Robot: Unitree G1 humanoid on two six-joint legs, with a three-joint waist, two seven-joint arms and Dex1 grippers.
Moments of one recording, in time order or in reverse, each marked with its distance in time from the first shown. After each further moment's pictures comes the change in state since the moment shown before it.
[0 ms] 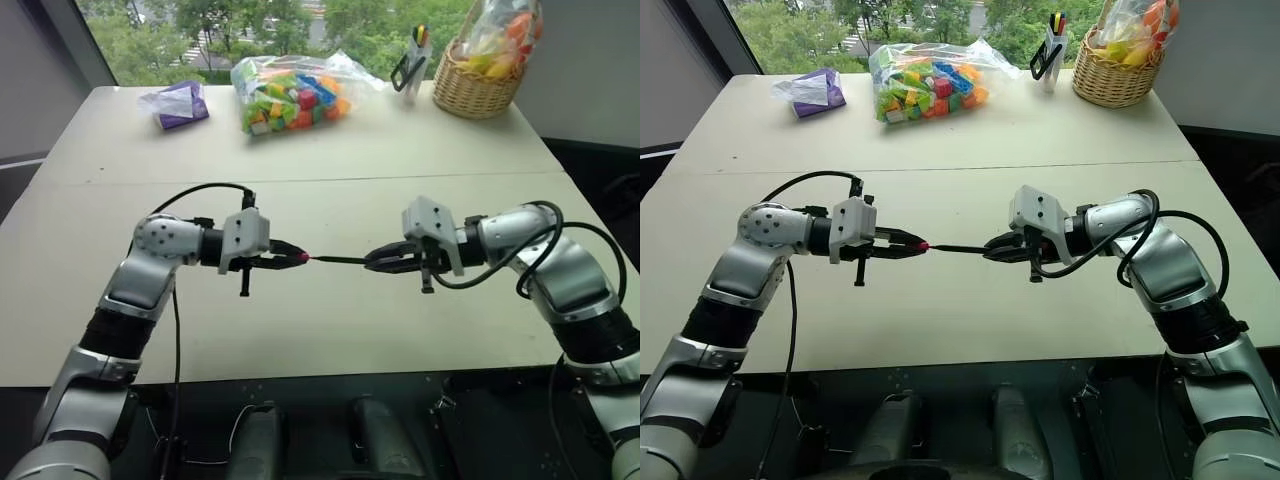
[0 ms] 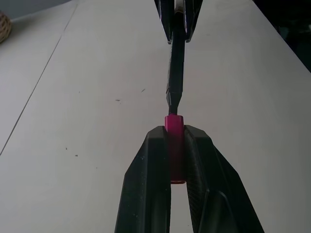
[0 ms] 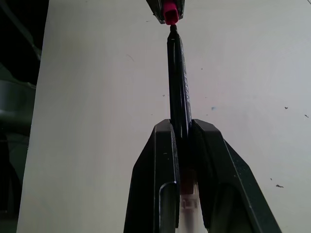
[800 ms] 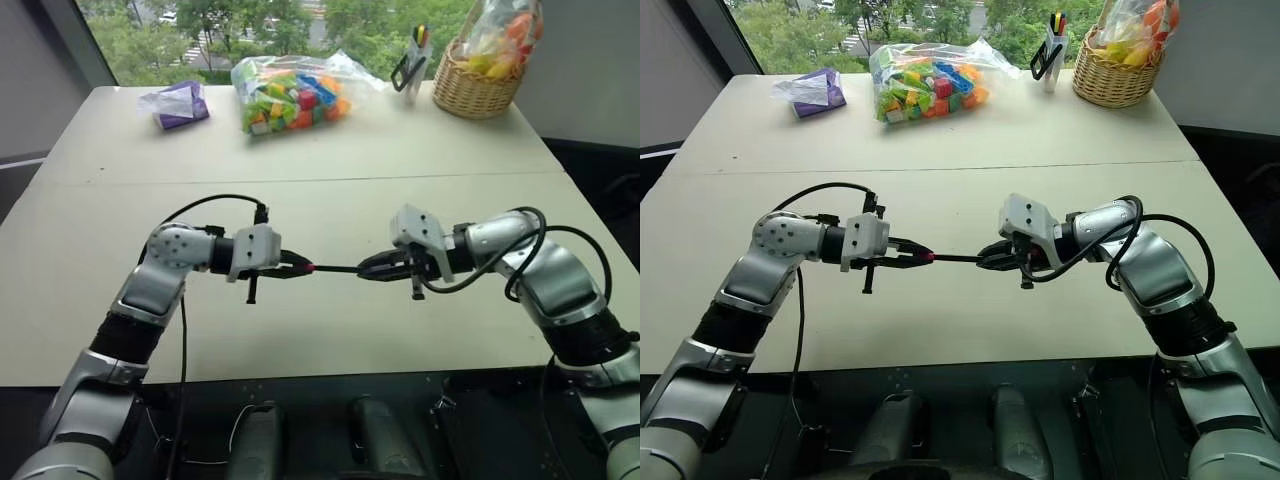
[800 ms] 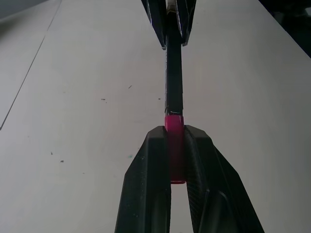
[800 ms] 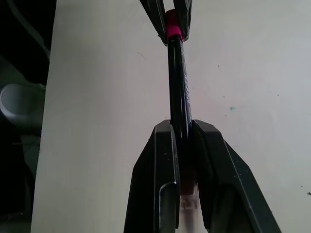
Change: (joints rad) left arm 0.011 -0.032 -0.044 0.038 0.068 -0.101 0.015; right arm 0.000 0.036 0.033 -0.022 -0.002 0.097 -0.012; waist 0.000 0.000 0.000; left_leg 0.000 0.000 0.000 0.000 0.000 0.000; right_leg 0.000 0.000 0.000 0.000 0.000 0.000
